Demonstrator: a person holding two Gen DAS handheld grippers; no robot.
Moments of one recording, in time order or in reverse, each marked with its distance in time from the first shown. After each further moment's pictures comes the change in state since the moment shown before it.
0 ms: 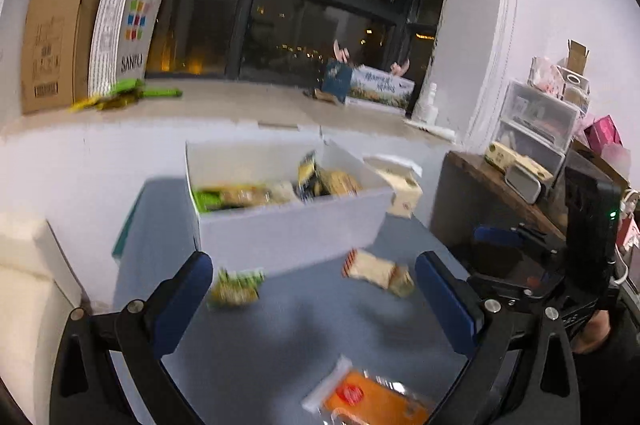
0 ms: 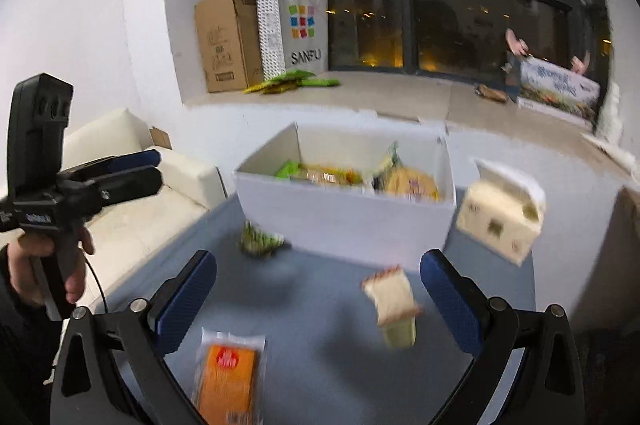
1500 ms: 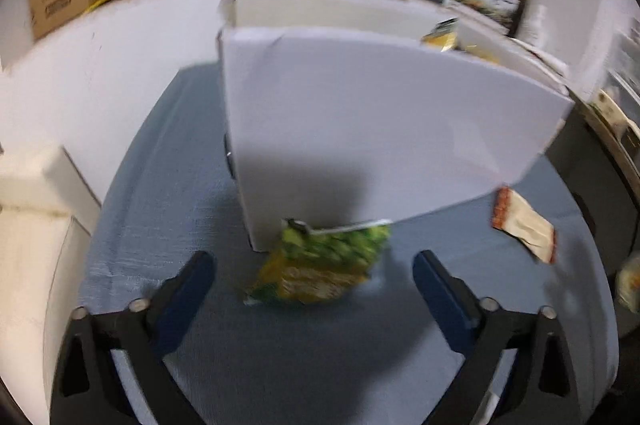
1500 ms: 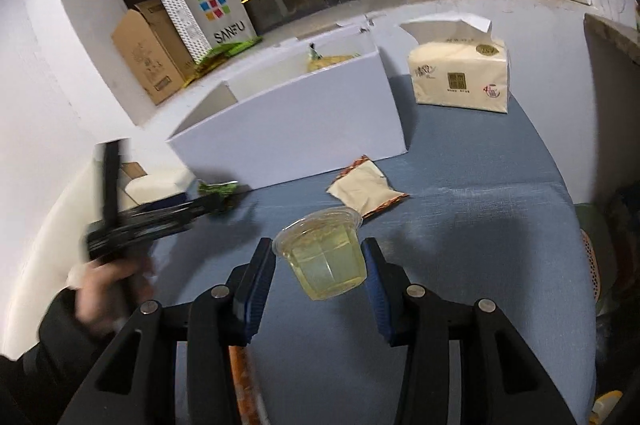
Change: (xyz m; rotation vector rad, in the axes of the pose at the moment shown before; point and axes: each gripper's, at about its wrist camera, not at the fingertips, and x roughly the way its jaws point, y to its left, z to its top) left arm 0.179 0.075 -0.046 -0.095 0.309 0.251; right arm 0.021 -0.053 -0.071 0.383 0.107 0.007
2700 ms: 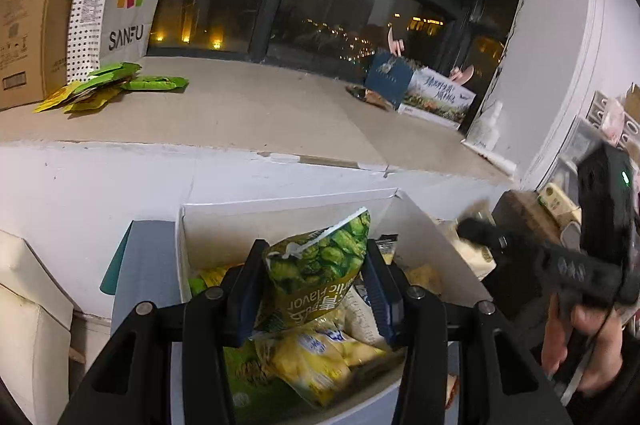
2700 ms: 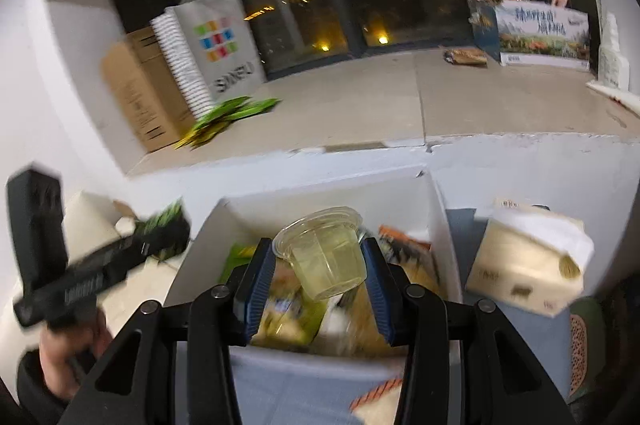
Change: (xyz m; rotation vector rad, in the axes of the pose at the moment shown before) left arm -0.054 -0.003 0.175 0.002 -0.202 -0.218; right arm 0.094 0.042 0.215 -0.063 -0.058 -0.023
